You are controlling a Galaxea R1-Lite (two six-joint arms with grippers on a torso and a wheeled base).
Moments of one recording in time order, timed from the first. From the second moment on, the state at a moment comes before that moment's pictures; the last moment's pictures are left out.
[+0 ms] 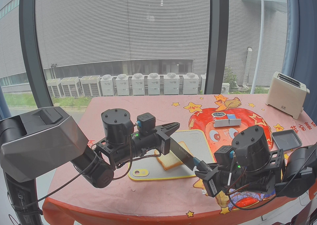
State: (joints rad) left arm -0.59 2.20 -0.87 -1.27 -0.32 -0.03; right arm 0.85 1.70 -0.65 -0.35 -0.22 0.11
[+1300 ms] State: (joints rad) left arm -0.61 2.29 -0.80 -1.41 -0.31 -0.03; right arm 0.85 1.70 -0.65 -0.35 -0.22 0.11
